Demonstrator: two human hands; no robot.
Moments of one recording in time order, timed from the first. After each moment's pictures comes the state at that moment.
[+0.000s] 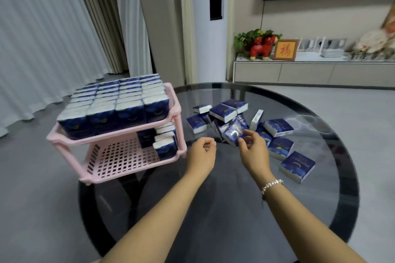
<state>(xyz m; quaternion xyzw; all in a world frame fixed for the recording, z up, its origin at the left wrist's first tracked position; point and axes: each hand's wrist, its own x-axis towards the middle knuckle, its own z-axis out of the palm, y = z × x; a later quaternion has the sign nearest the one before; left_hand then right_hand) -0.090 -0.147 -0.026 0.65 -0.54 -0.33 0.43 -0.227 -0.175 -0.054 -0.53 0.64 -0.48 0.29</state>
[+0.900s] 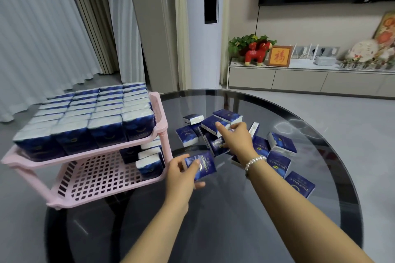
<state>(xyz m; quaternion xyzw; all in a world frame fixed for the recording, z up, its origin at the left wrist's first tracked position) -0.079 -0.159 -0.041 0.59 -0.31 -0.48 0.58 -0.216 -0.255 -0.015 -0.49 0.65 -0.43 0.38</state>
